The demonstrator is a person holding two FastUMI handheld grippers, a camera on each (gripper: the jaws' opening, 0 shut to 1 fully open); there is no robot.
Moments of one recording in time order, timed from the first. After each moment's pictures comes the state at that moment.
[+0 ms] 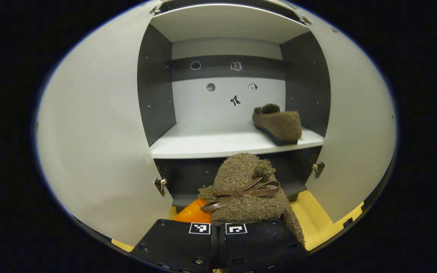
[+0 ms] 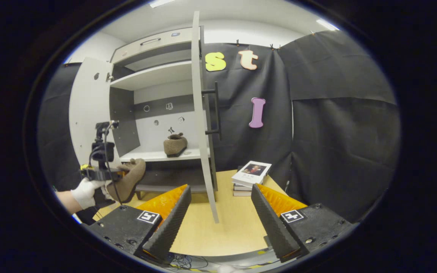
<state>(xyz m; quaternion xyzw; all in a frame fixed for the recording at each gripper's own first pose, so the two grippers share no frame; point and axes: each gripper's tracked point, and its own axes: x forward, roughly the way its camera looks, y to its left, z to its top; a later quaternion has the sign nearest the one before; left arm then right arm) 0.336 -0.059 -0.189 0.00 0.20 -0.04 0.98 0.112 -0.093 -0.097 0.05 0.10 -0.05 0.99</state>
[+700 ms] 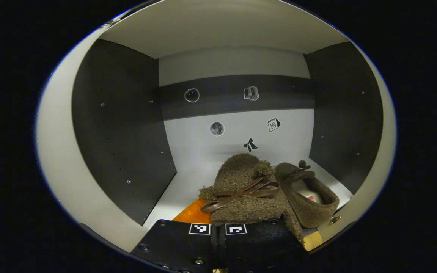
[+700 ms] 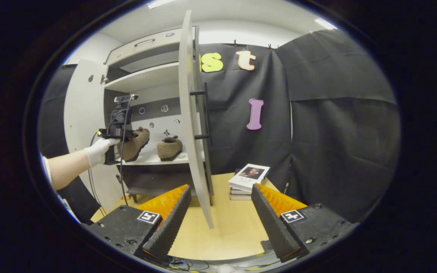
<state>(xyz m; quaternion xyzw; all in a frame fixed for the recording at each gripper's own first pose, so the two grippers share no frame) 0.535 -0.056 -0.108 0.03 0.17 0.00 0.98 0.137 -0.113 -0.097 0.04 0.10 -0.05 0.99</state>
